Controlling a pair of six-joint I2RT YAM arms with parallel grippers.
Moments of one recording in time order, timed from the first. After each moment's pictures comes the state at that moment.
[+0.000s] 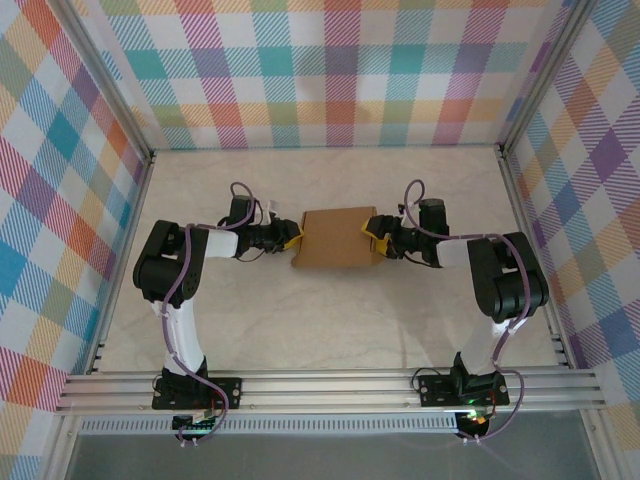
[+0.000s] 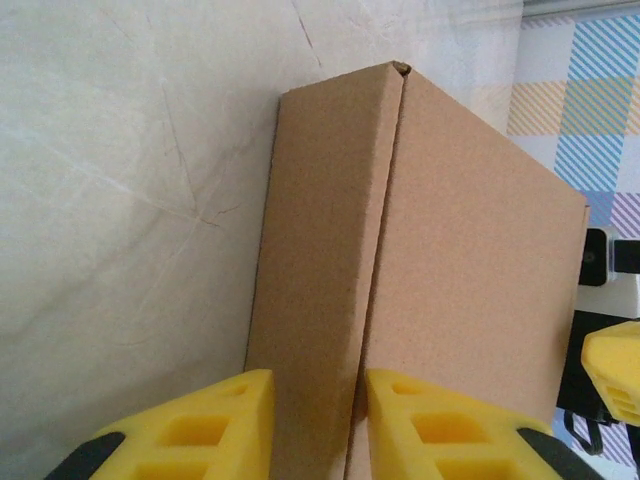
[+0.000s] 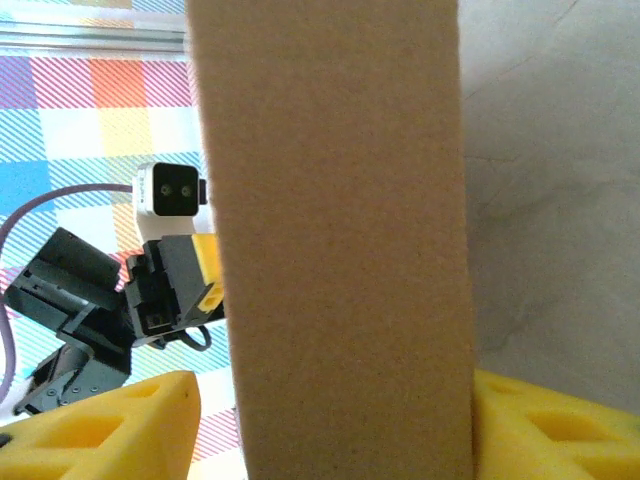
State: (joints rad) left arm -0.23 1.99 0.99 0.24 0.77 -0.84; right arm 0.20 1.80 0.80 0.37 -0.85 0.98
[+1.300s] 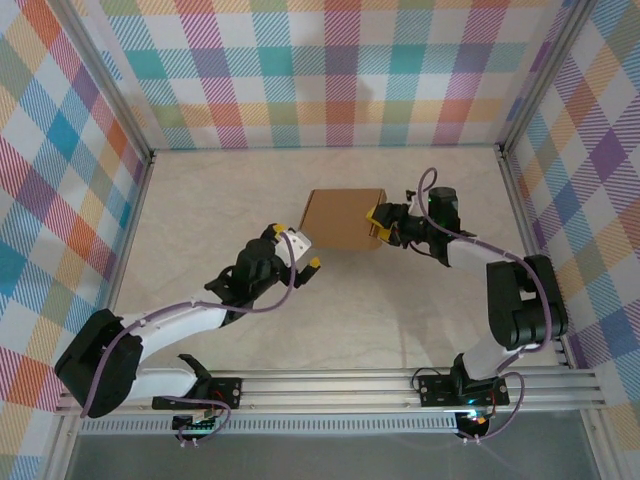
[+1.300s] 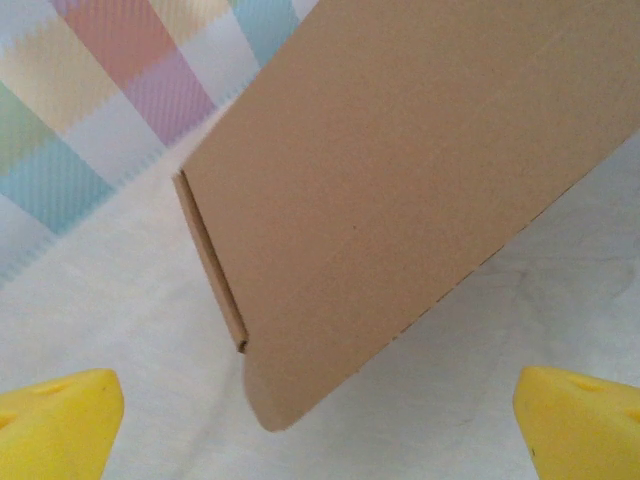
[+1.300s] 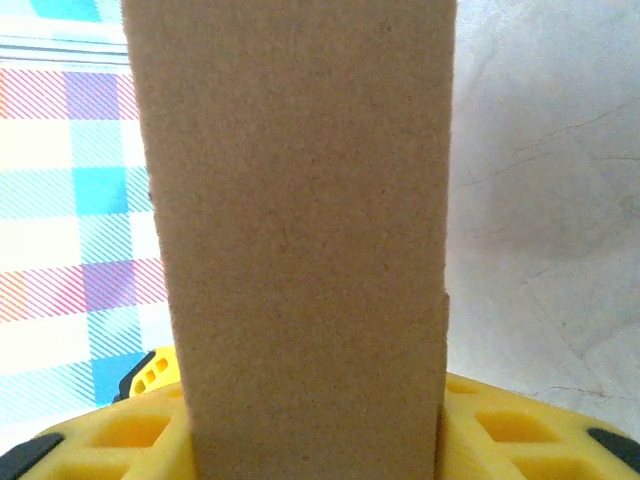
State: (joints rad) left arm -0.71 1.24 0.55 0.32 -0.17 0.36; right arm 0.19 1.59 0.81 0.27 -0.86 1.06
